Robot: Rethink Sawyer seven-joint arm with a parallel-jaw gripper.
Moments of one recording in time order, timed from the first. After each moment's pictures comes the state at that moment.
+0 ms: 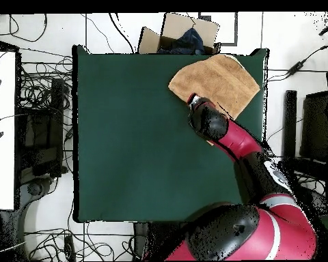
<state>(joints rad) -0.57 -0.33 0.23 1.51 0.09 0.07 1.60</state>
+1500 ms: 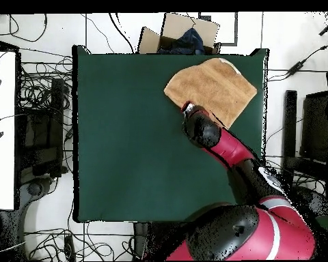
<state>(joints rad) -0.57 -0.34 0.24 1.62 0.14 0.00 1.60</state>
